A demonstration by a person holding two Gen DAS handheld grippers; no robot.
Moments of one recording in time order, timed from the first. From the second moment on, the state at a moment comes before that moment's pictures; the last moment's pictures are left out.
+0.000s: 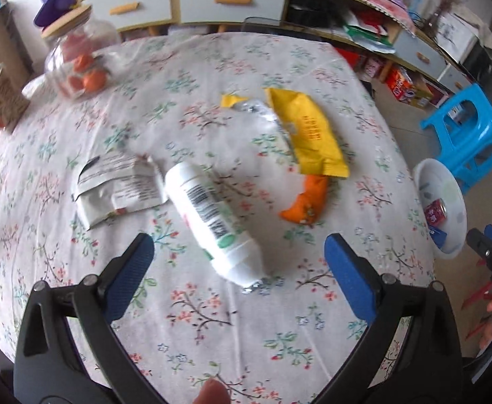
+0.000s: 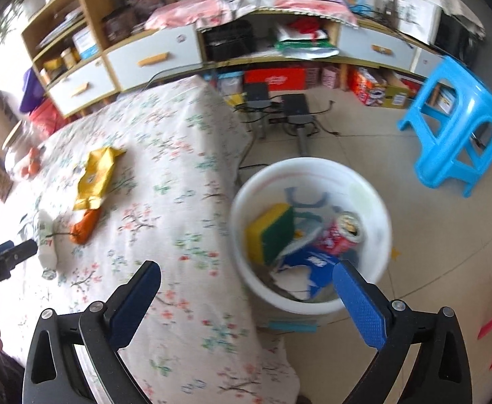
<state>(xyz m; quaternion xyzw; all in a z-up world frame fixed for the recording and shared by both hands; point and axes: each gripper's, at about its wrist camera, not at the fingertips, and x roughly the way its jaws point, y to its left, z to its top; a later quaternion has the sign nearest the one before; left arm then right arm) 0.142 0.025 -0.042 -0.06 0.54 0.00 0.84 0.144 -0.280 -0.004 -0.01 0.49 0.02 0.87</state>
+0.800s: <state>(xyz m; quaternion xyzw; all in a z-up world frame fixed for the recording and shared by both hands) 0.153 0.057 -0.066 -0.14 0.54 -0.03 0.83 0.167 -0.159 -0.029 -0.05 0.52 0.08 0.85</state>
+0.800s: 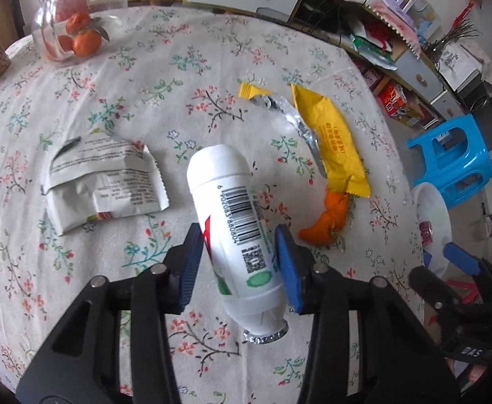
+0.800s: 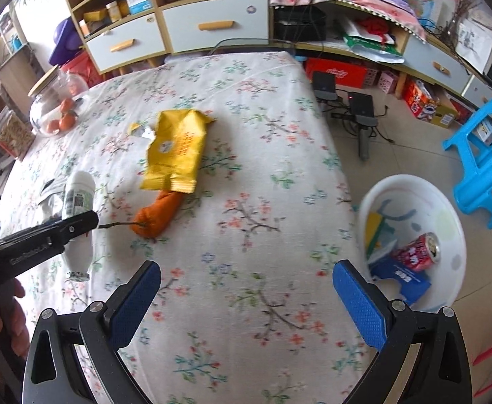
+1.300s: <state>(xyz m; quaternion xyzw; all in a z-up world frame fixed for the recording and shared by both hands) 0.115 0.123 -0.053 -0.14 0.52 -0.01 0.84 0.178 -0.091 -0.080 -0.05 0.50 0.09 0.86</state>
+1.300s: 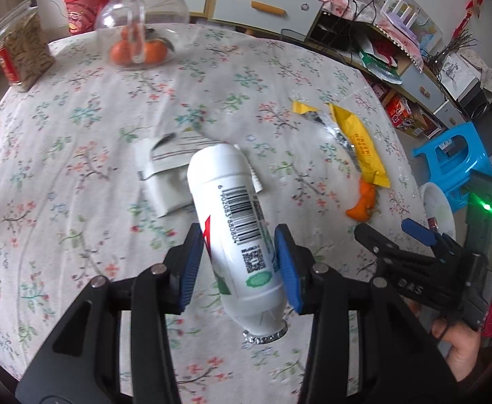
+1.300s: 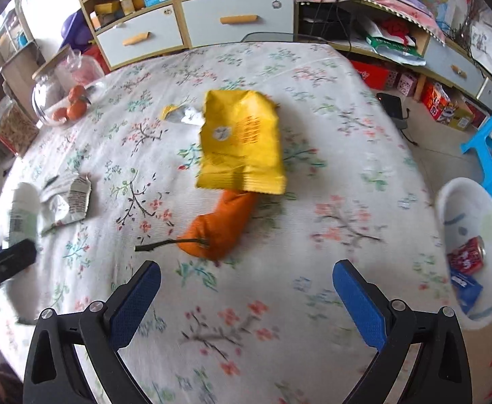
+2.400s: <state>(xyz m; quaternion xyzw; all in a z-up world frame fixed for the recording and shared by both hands) 0.097 0.149 -0.052 -0.13 0.52 -0.03 0.84 0.179 -0.113 -0.072 -0.03 0.45 0.08 0.89</state>
